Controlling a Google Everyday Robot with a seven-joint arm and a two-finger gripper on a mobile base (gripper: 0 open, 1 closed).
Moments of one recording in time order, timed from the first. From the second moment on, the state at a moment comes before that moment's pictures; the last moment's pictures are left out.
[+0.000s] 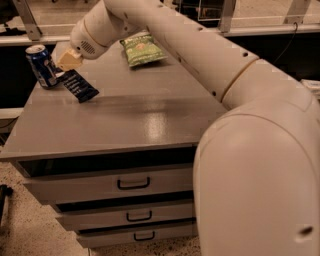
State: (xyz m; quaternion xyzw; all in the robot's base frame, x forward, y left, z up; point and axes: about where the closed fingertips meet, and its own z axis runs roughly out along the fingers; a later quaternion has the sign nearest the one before) arm 0.674 0.244 0.939 -0.64 0.62 0.24 0.38
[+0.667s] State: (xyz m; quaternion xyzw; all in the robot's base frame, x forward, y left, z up) arm 0.722 0.273 0.911 -0.63 0.62 0.27 0.38
